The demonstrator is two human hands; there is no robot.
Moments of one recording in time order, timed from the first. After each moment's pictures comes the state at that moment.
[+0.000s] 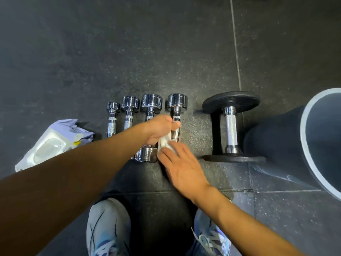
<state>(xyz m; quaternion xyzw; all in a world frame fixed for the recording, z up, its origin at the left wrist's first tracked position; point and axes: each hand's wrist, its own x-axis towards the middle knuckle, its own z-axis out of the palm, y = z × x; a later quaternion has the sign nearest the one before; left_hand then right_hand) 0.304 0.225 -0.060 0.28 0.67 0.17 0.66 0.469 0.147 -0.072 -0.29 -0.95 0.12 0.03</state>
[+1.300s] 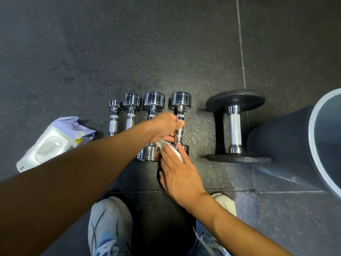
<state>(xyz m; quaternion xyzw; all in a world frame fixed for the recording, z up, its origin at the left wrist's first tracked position) 0.308 0.230 -0.064 0.26 0.68 0.16 0.67 0.458 0.124 -0.071 -0.31 -0.94 0.06 -0.15</state>
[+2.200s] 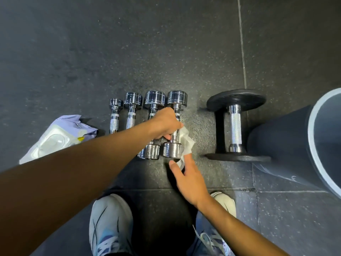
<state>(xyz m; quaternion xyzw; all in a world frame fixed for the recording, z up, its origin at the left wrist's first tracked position) 0.310 0.238 -0.052 0.41 0.76 0.03 0.51 0.476 0.117 -0.061 -0.58 -0.60 0.55 0.05</state>
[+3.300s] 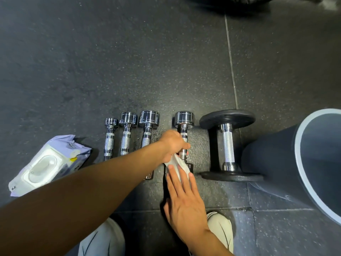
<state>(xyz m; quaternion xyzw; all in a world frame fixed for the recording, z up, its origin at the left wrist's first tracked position) 0.347 0.242 -0.066 0.22 0.72 0.19 0.62 0.488 0.099 -0.073 -0.42 -0.89 0.12 -0.15</state>
